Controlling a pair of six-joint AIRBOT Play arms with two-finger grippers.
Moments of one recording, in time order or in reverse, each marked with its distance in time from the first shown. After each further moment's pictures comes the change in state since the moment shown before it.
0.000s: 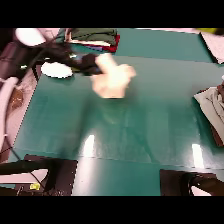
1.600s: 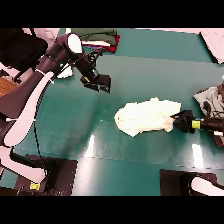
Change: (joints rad) left arm -0.092 -0.240 0.150 0.421 -0.247 -0.118; right arm -0.718 -0.139 -1.114 0.116 0.284 -0.145
